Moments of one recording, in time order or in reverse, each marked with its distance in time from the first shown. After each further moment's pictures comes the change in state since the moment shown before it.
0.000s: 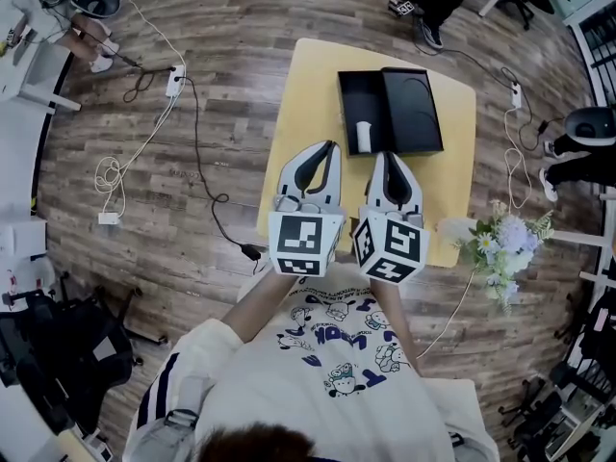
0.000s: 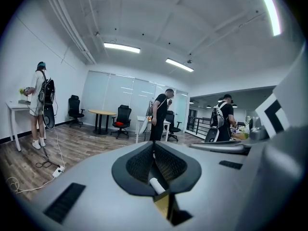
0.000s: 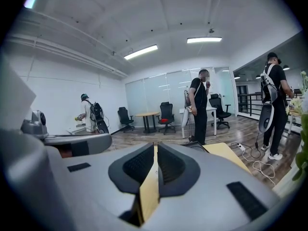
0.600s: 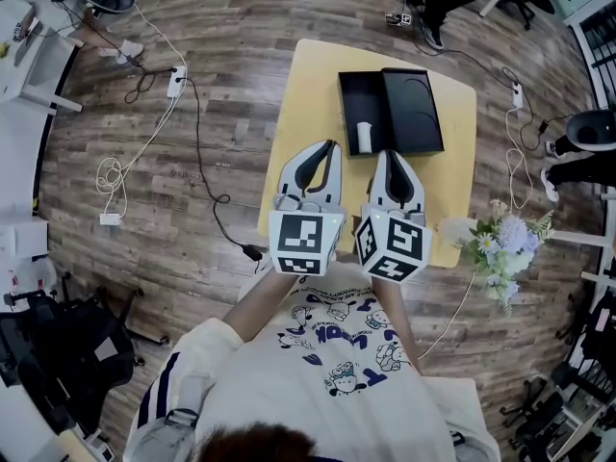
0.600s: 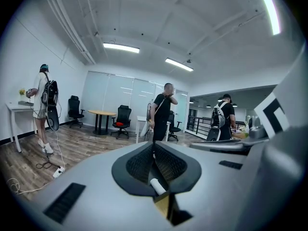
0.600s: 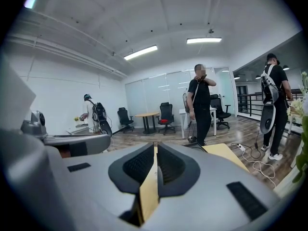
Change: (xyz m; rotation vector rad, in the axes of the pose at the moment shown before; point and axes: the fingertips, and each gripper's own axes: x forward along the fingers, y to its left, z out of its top) left arm 0.002 0.001 0.004 0.008 -0.001 0.000; right arm 0.002 -0.003 0.005 -0.004 -0.006 -0.002
